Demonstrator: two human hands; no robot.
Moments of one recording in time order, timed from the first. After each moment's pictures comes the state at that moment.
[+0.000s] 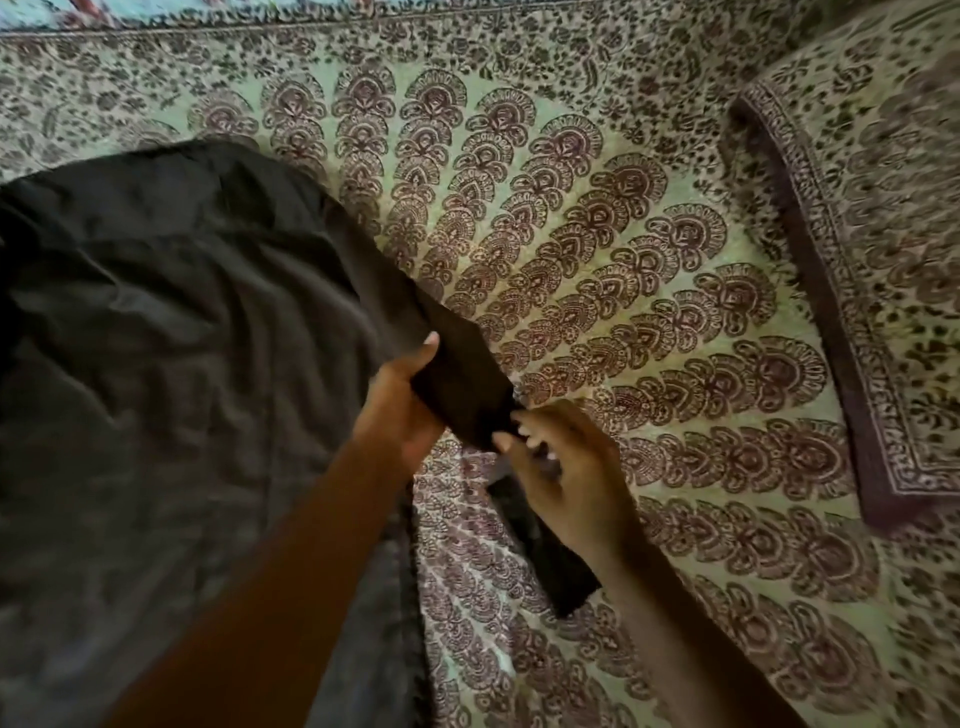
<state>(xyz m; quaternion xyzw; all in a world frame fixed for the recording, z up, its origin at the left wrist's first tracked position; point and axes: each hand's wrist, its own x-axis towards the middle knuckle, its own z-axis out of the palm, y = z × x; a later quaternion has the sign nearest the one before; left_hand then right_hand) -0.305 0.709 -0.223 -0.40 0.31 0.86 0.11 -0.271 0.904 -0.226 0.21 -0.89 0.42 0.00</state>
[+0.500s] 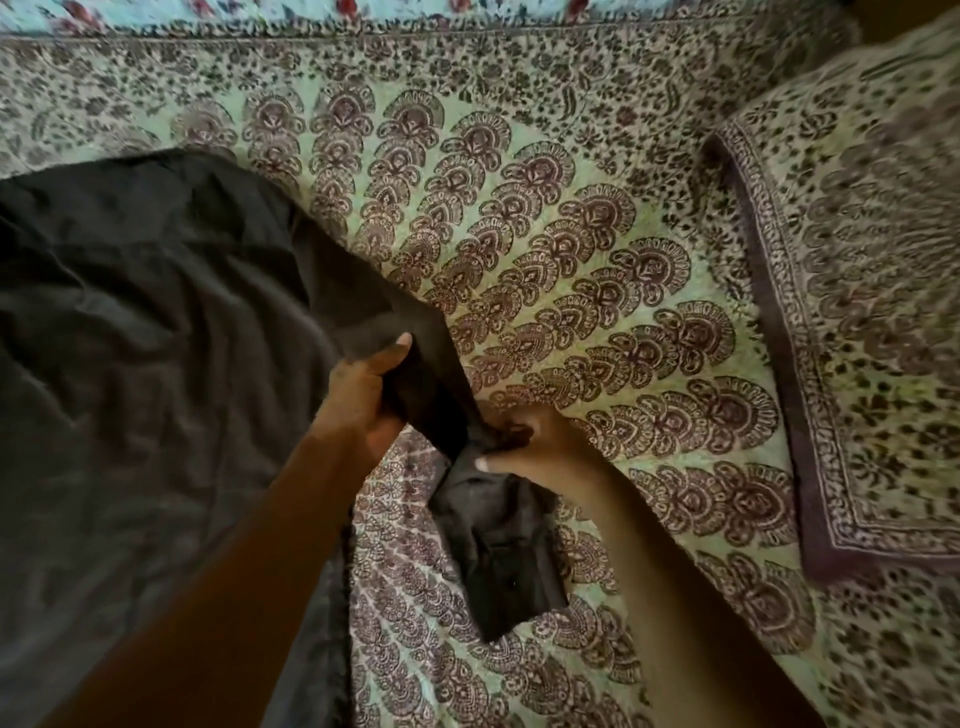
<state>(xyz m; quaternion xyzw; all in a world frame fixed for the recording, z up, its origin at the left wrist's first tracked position) -0.346 0.736 -0.217 -0.42 0.37 0.82 0.02 -0.362 0.948 -0.234 0.07 -0.78 0.44 -0.43</state>
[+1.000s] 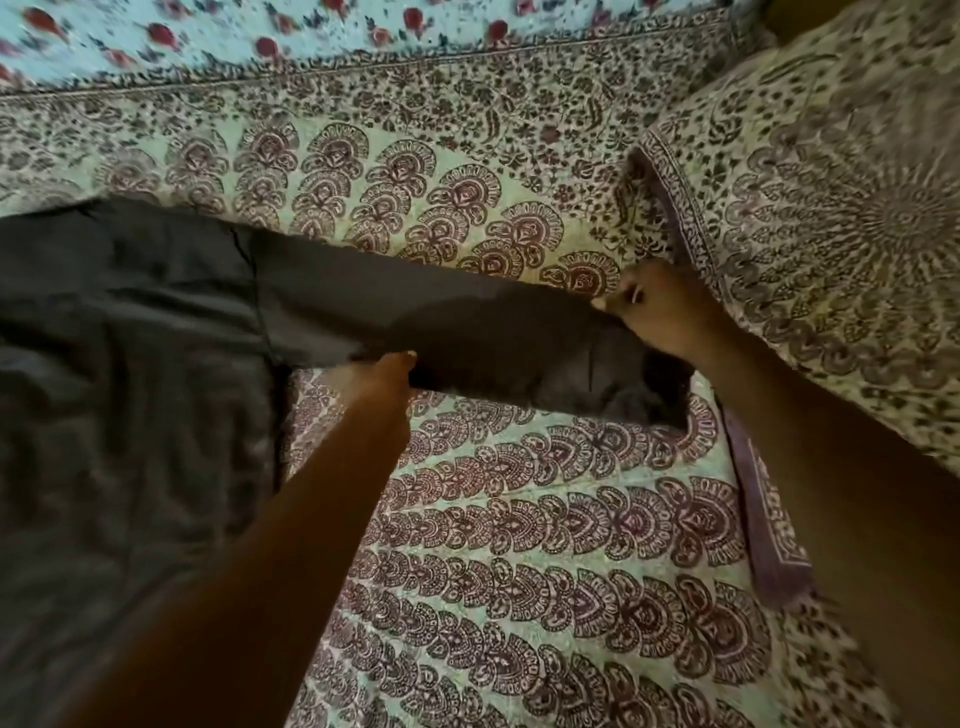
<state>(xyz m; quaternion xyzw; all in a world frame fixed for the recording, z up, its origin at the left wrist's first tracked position) -0.422 0.814 -0.253 -0.57 0.54 0.62 0.01 -0.544 1.089 -0.204 0.12 -0.96 0.22 -0.15</state>
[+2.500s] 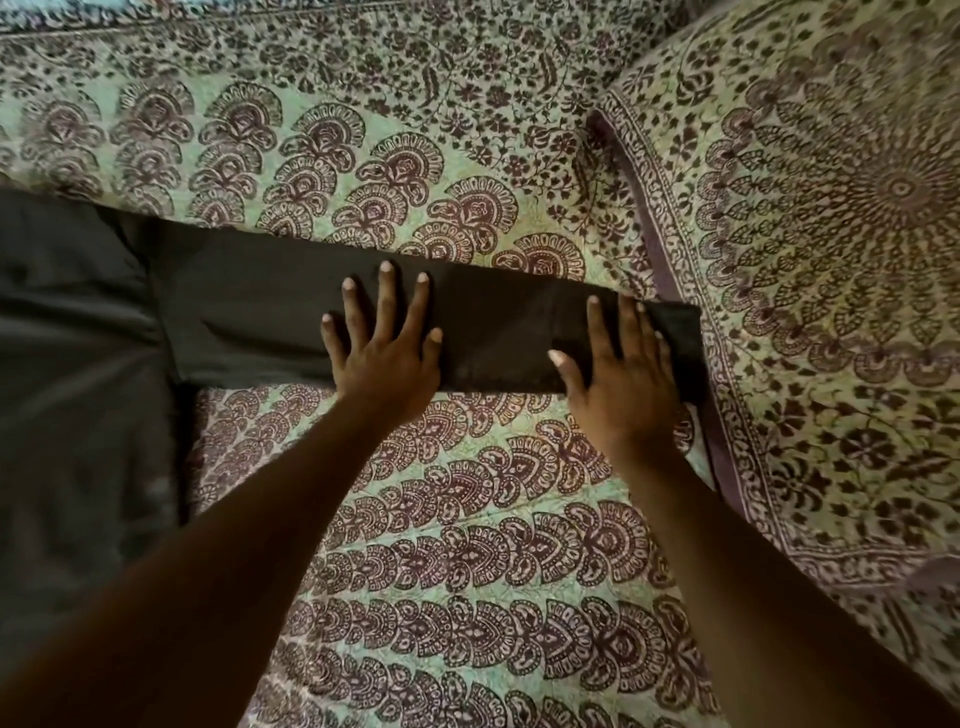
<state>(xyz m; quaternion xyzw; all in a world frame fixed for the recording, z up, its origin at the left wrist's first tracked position) -0.464 0.846 -0.317 -0.09 0.98 0.15 0.10 -0.471 1.105 -0.309 0.03 -1.00 0.03 -0.03</state>
